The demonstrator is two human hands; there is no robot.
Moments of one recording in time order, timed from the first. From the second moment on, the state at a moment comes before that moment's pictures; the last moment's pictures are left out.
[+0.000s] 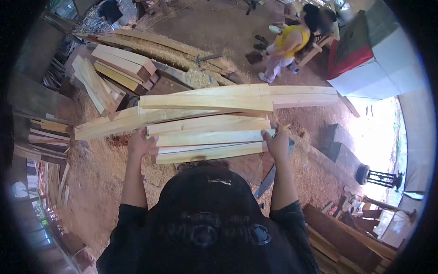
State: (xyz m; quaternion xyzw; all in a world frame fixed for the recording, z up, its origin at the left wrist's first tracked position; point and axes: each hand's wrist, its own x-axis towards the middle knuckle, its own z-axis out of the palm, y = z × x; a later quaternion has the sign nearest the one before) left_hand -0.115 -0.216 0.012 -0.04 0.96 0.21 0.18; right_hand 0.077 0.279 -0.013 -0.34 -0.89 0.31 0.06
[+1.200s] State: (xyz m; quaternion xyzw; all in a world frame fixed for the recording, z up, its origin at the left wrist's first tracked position) left_hand -0.113 -0.225 -0.006 -0.02 0.91 0.42 0.01; right_hand 0.058 0.274 -0.001 -0.25 -0.94 0.23 -0.02
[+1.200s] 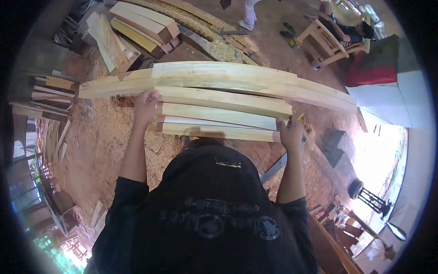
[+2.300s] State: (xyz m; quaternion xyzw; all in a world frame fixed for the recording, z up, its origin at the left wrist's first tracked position) left_hand -0.110 -0.219 -0.020 -0.01 0.96 0.26 0.09; right_hand 0.037 0.298 -0.014 -0.32 -0.92 0.23 0.02
